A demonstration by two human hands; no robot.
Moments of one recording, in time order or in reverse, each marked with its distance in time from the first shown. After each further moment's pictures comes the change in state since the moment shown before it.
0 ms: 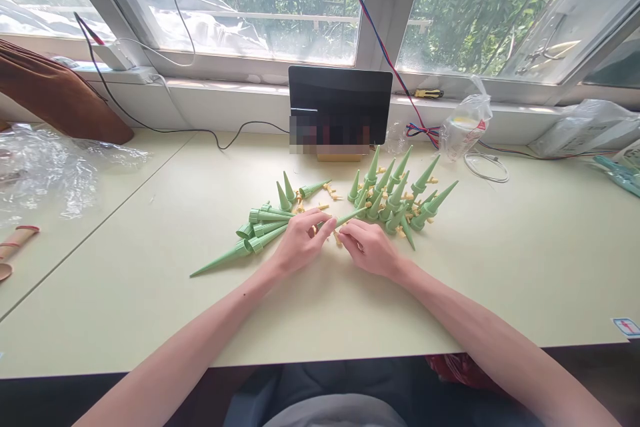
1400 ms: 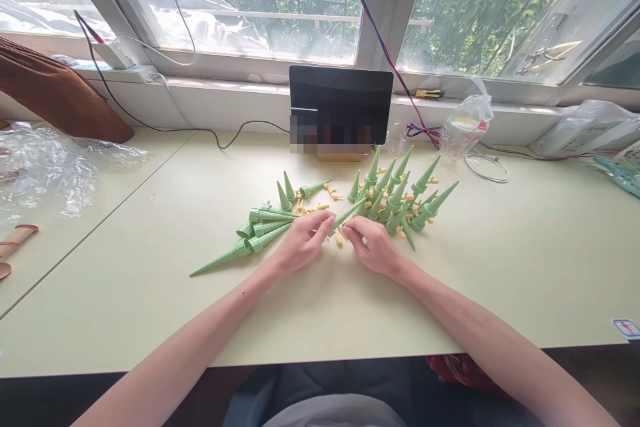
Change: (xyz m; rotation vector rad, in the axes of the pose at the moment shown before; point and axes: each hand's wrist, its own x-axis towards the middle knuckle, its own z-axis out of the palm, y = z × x) left_hand -0.002 -0.001 -0.003 -0.109 -0.093 -0.061; right_hand 0.001 0.002 0.000 0.129 0.060 0.110
